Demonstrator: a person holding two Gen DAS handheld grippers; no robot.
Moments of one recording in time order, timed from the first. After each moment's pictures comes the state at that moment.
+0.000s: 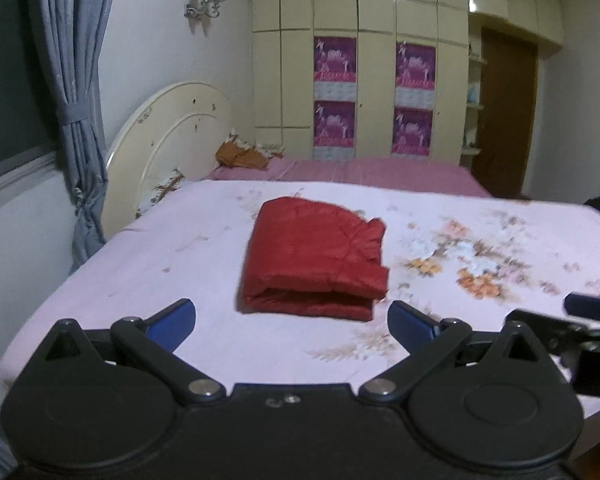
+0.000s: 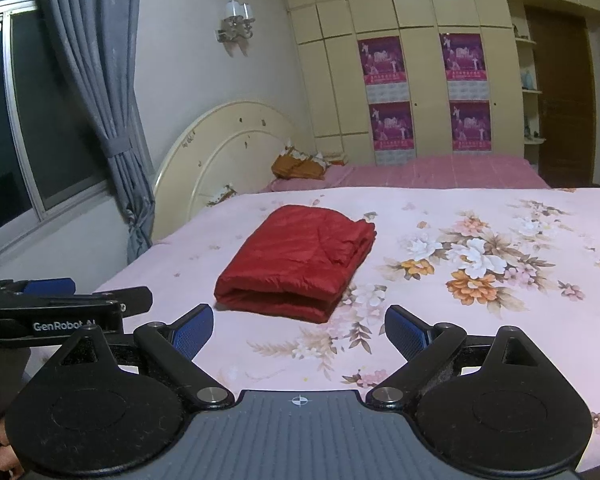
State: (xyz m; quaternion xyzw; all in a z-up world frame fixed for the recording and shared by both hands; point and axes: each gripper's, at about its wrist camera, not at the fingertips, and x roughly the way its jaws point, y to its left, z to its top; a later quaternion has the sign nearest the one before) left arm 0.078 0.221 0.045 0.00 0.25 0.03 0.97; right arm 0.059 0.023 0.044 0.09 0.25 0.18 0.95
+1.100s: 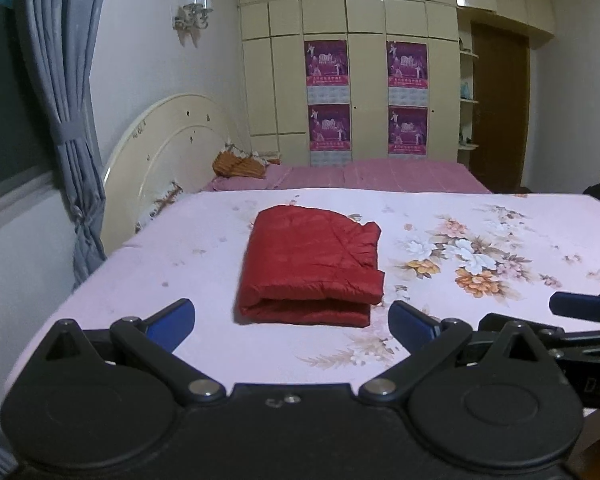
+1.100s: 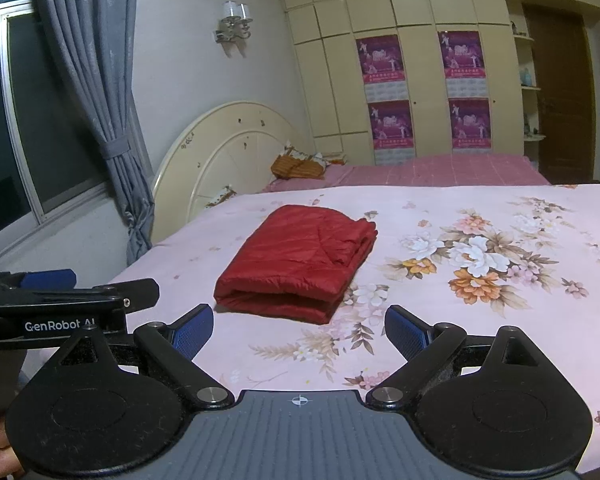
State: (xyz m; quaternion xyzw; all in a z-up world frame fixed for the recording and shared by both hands) left arm 0.082 0.200 0.049 0.05 0.25 0.03 0.97; right arm 0.064 0.026 0.042 0.09 0.25 0.18 0.95
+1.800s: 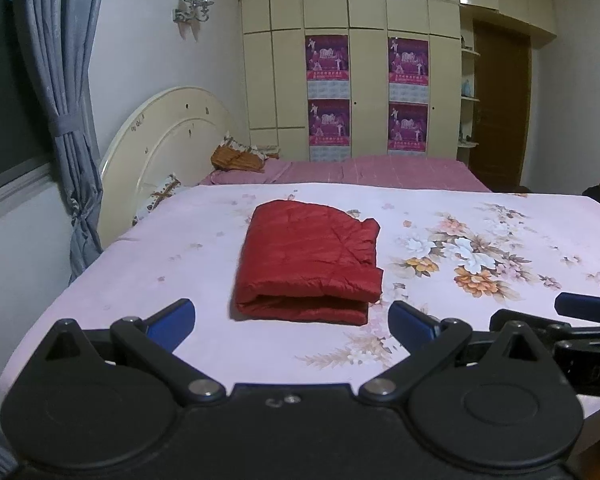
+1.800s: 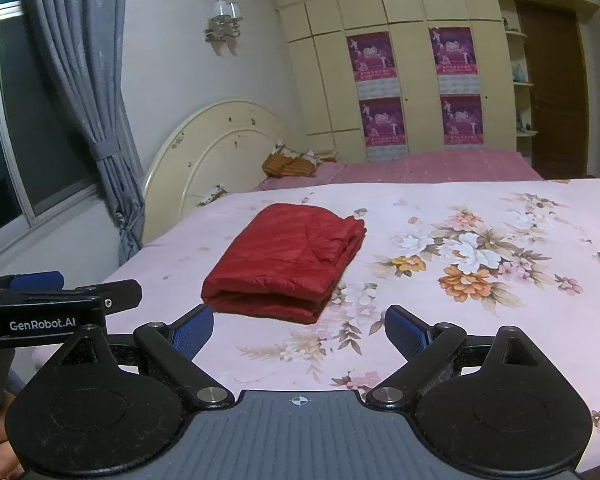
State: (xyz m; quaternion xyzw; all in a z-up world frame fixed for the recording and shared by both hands) left arm 0.091 0.204 0.047 0.03 0.26 0.03 0.96; right arm 0.076 0.013 0.037 0.09 0.25 0.16 0.95
